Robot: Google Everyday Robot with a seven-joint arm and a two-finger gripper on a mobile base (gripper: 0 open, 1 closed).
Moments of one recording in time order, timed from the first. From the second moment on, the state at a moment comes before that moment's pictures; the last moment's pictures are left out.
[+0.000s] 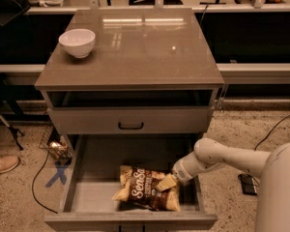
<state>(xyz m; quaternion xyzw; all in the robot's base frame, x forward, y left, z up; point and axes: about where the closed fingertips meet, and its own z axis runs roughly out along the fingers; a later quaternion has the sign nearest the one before) 0.527 -0.093 0.378 -0.38 0.87 0.28 0.12</state>
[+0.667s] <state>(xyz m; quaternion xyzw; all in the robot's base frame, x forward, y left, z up) 0.517 -0.084 0.446 -0.40 0.86 0.25 0.19</state>
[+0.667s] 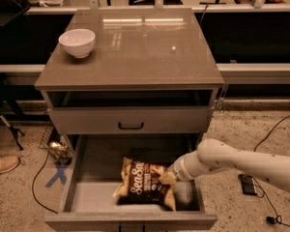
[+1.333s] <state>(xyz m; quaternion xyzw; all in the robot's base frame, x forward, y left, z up) 0.485 -0.067 0.544 -0.39 0.87 0.15 0.28</state>
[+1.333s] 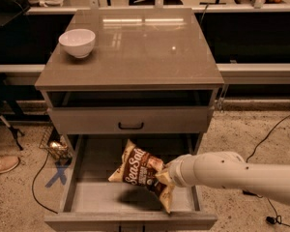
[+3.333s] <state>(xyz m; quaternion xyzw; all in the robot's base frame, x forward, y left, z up) 0.467 -0.081 0.789 -0.46 0.73 0.18 0.46</state>
